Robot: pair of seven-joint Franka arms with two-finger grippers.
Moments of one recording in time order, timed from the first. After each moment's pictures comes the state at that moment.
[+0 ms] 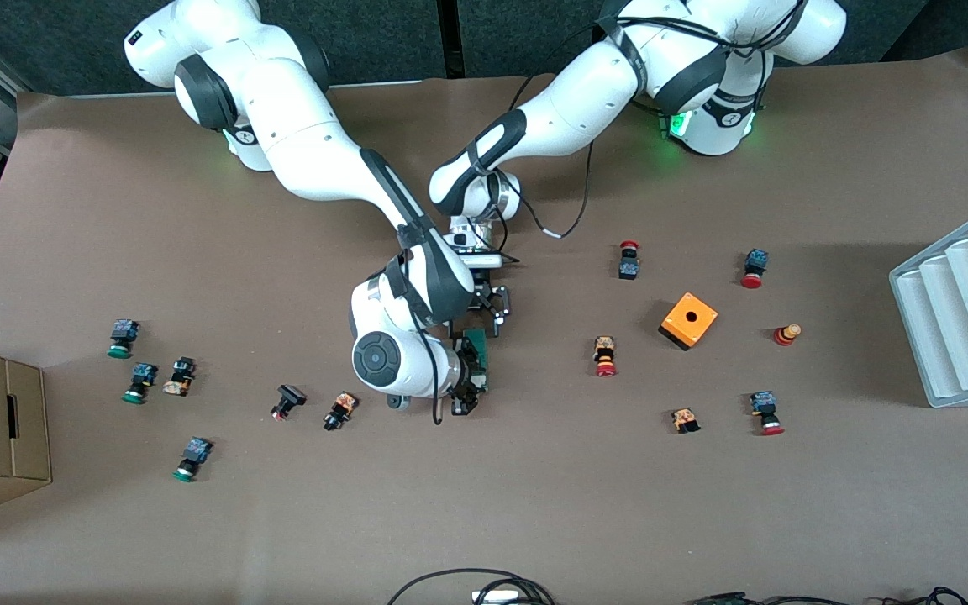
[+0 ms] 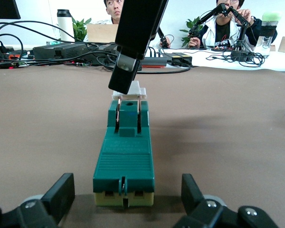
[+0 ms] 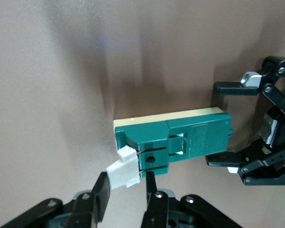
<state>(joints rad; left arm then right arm) -0.85 1.02 -0.31 -1.63 2.00 1.89 -2.56 0.76 0.96 -0.29 -1.16 0.68 2.07 1.90</state>
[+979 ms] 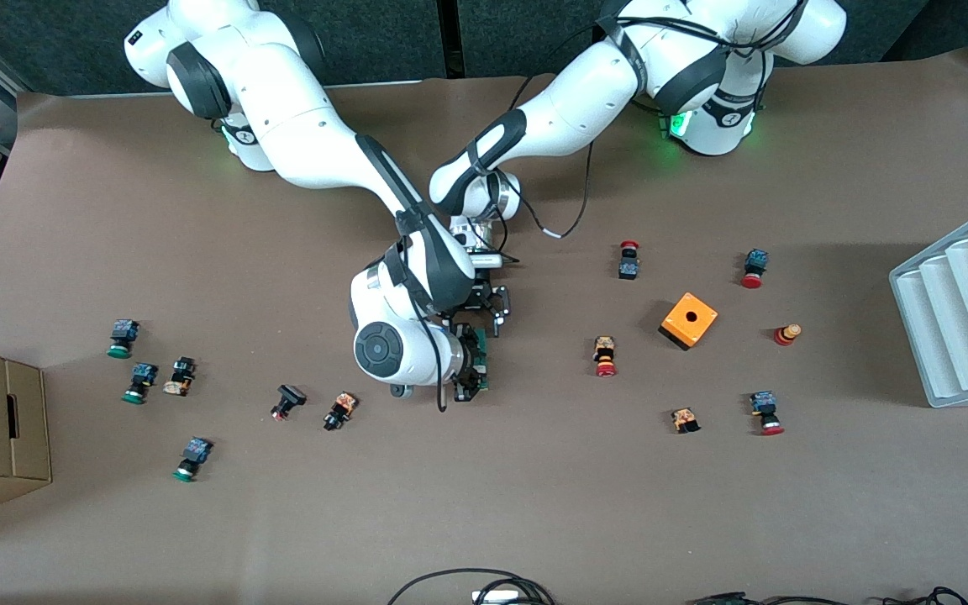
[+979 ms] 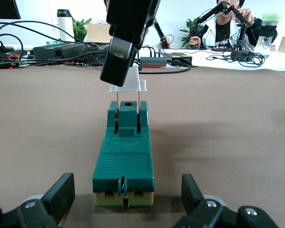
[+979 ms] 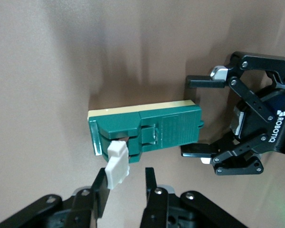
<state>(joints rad) -0.85 1.02 -0.31 -1.63 2.00 1.89 -2.56 0.76 0.90 -0.26 -1.22 0.66 2.05 1.90</state>
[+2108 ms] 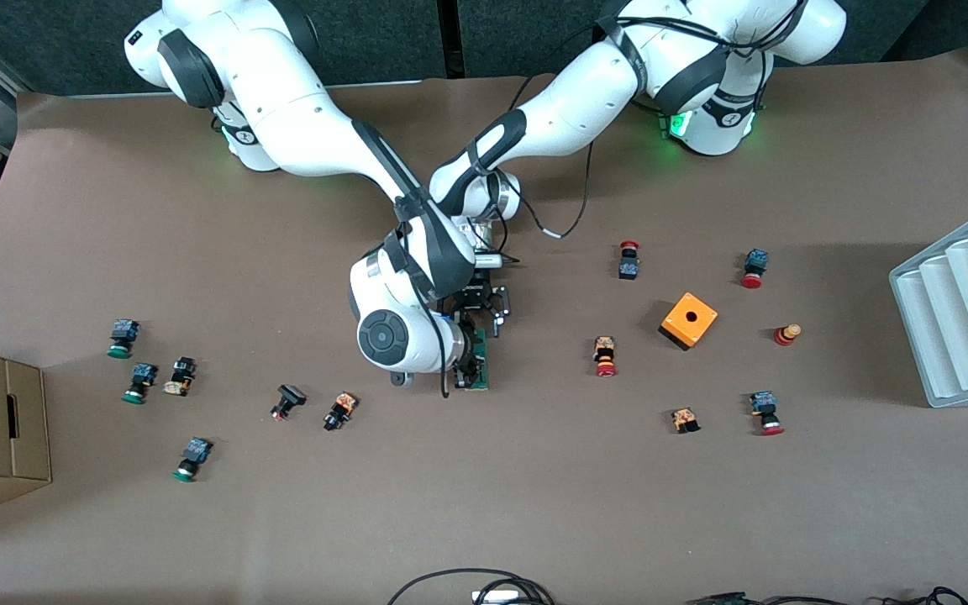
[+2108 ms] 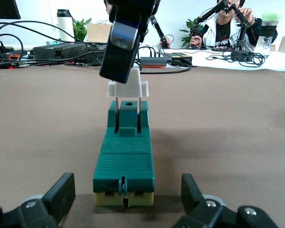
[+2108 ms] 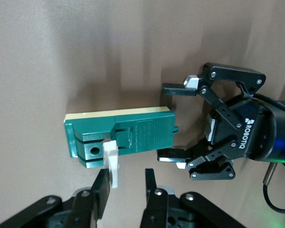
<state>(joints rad) -0.85 1.02 -0.31 -1.63 2.00 1.89 -2.56 0.76 0.84 -0.22 -1.30 0.60 2.03 1.90</state>
